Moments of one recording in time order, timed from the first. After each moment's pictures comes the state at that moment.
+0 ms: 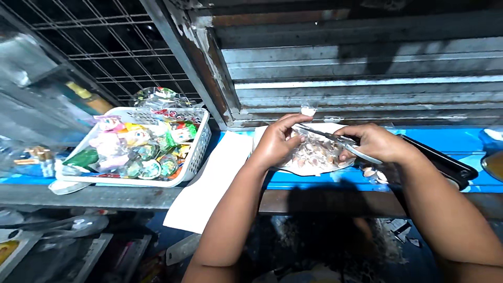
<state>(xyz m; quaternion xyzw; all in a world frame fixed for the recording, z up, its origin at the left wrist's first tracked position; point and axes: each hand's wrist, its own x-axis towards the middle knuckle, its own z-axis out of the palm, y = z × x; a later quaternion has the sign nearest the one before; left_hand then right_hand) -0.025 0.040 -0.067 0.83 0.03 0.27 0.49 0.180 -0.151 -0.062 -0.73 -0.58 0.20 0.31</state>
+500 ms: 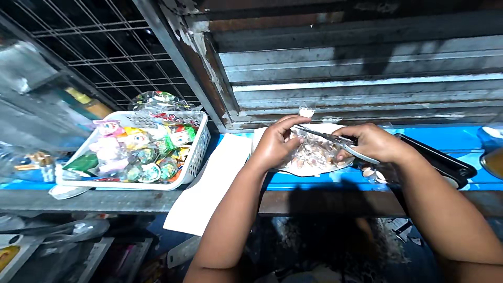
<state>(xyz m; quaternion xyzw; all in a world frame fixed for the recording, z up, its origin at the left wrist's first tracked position) -0.023 0.038 -0.068 0.83 0.03 0.27 0.50 0.177 -0.150 -0.061 -0.73 -0.58 0.19 0.30</state>
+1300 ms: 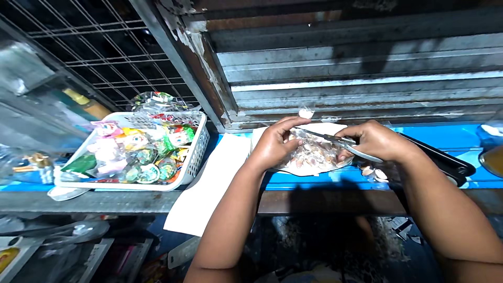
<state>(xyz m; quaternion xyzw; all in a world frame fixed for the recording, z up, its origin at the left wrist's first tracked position) -0.027 0.040 -0.067 0.84 0.03 0.24 0.48 0.181 -0.154 -0.059 -0.73 -0.59 0.16 0.29</state>
